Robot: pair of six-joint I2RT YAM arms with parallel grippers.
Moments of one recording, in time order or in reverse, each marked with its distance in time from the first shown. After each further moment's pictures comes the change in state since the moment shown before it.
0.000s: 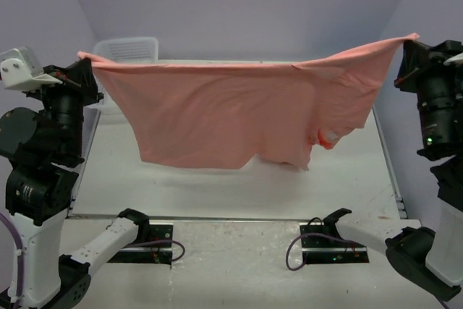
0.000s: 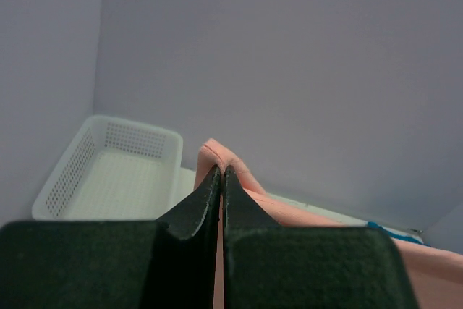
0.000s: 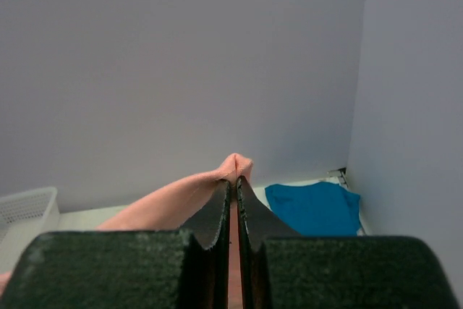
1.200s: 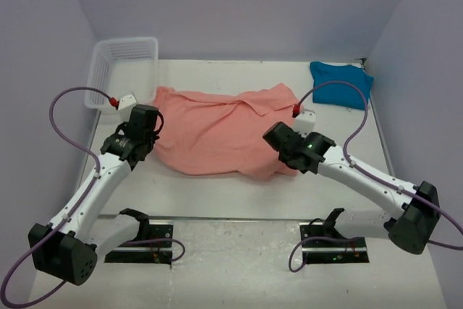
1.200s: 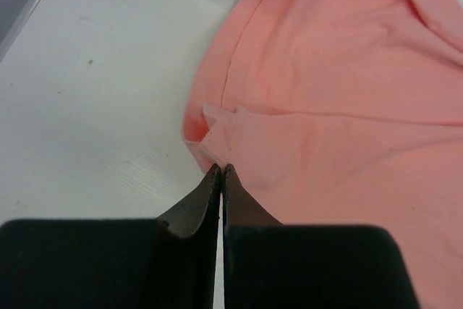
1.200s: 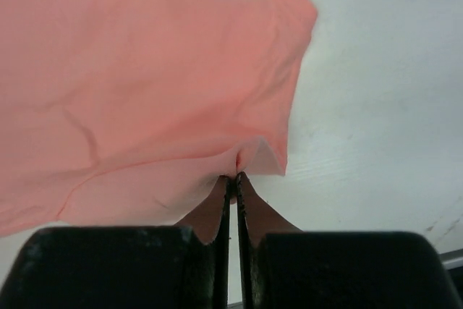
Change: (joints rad) left arm 0.032 0.195 -0.694 -0.164 -0.125 -0.402; right arm 0.393 0.143 -1.092 -0.171 0.079 0.980
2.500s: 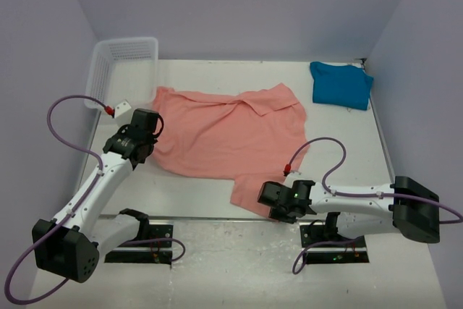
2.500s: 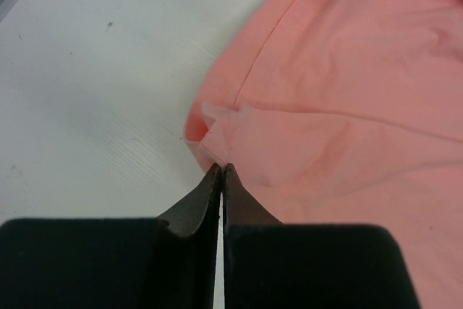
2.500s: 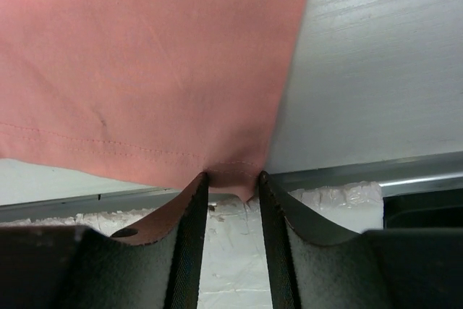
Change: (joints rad) left arm 0.028 0.008 -0.037 -0.035 -0.032 -0.123; right arm 0.362 -0.026 -0.457 0.181 -0.399 0.470
